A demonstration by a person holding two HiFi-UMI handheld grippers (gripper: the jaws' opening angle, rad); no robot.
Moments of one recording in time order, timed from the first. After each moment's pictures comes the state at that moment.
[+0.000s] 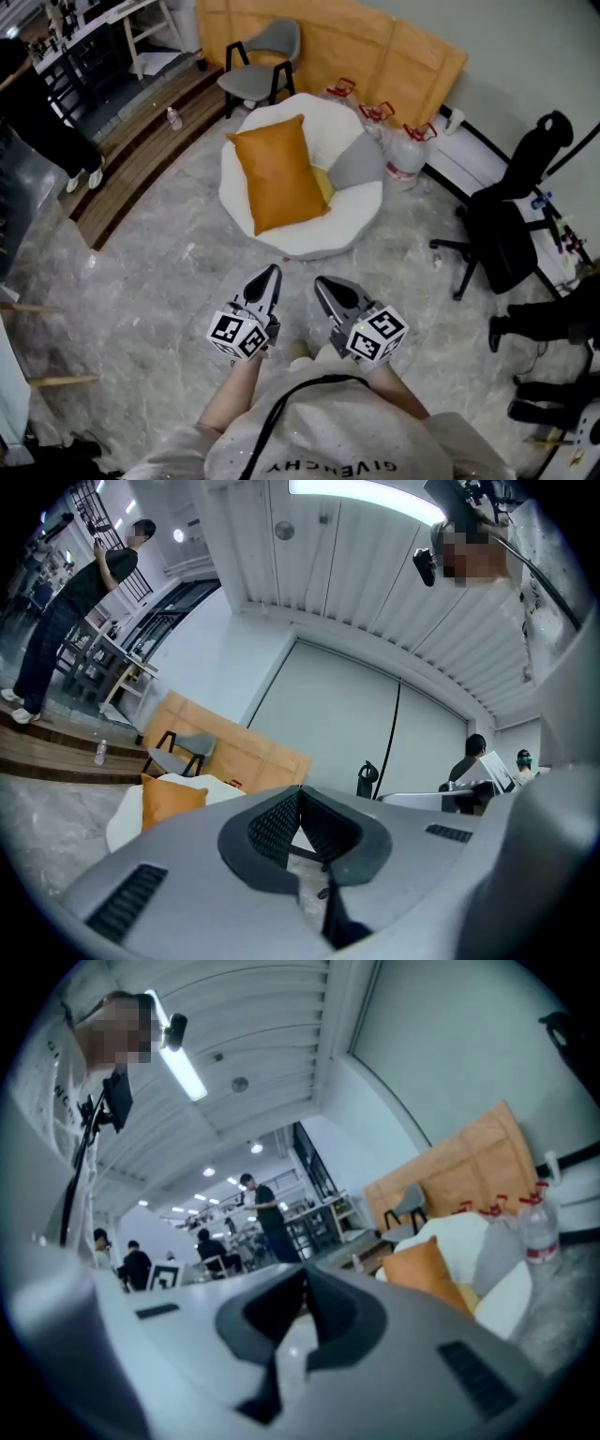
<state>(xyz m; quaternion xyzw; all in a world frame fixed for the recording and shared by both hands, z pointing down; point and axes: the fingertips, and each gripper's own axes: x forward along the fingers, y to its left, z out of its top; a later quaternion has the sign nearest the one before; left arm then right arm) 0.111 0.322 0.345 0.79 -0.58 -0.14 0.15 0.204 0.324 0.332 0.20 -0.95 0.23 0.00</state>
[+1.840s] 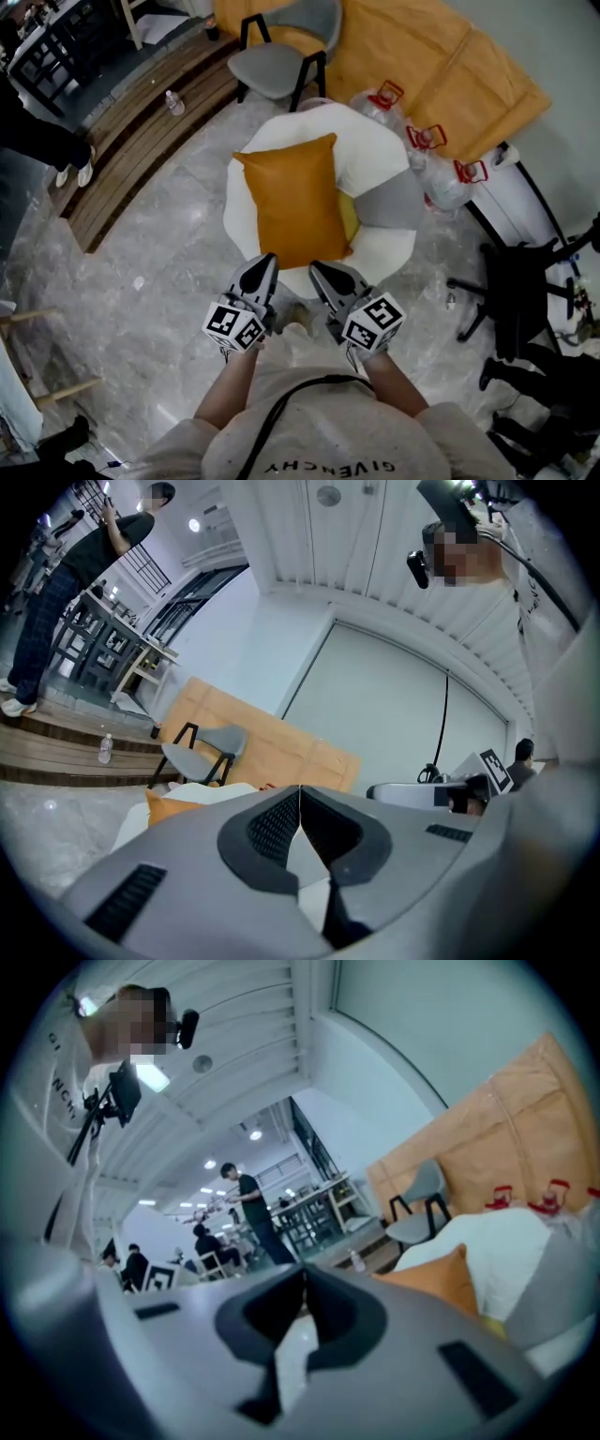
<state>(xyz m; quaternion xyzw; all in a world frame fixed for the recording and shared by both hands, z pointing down) -0.056 0.032 0.413 0.75 -0.62 -0.13 0.20 0.024 0.019 0.389 0.14 -0.95 0.26 0.04</state>
